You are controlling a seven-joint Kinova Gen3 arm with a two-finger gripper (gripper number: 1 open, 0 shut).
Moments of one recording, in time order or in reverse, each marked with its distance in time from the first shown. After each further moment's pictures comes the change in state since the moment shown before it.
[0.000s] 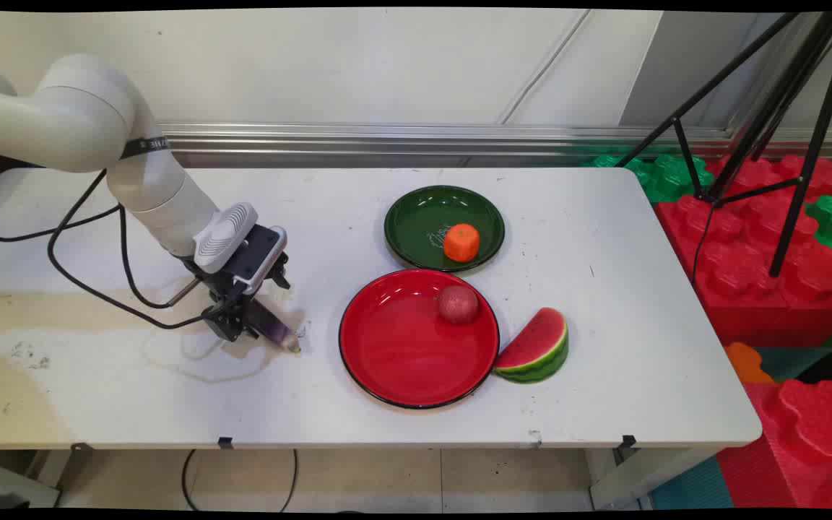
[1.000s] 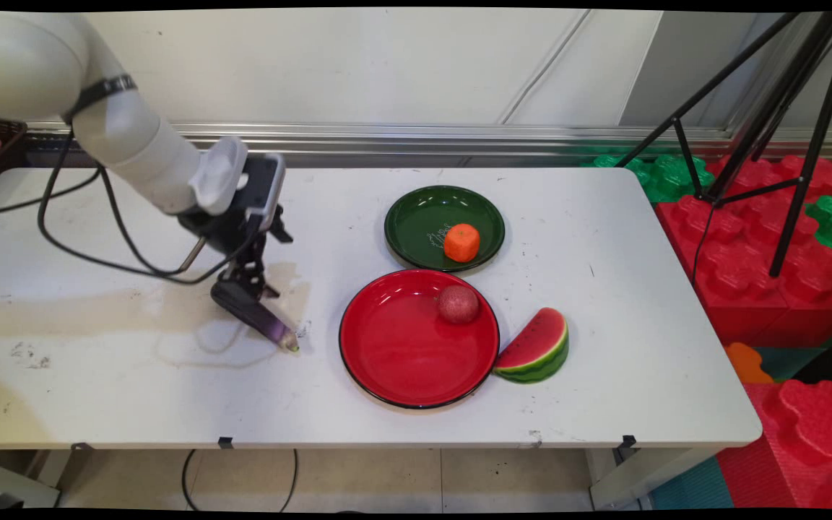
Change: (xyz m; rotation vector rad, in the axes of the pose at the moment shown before) arm 0.012 -0.014 -0.062 0.120 0.061 -0.296
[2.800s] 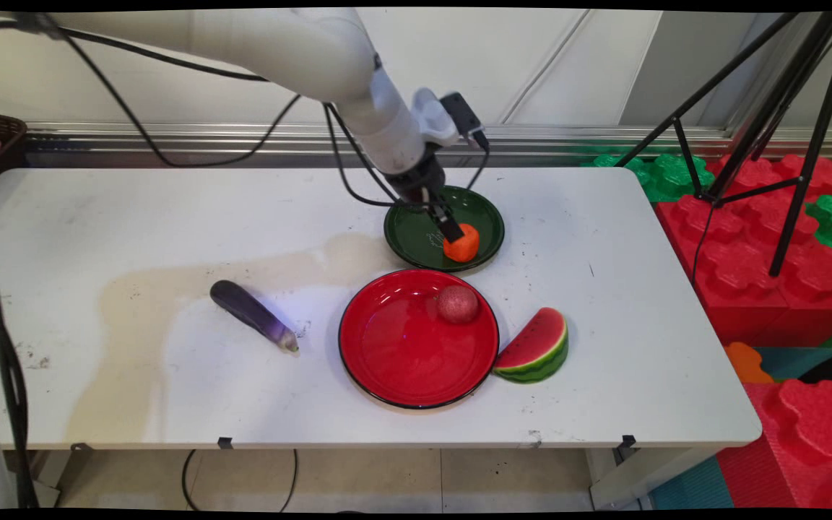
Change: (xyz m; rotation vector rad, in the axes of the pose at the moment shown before) arm 0.196 -0.107 0.108 0.085 0.119 -0.510
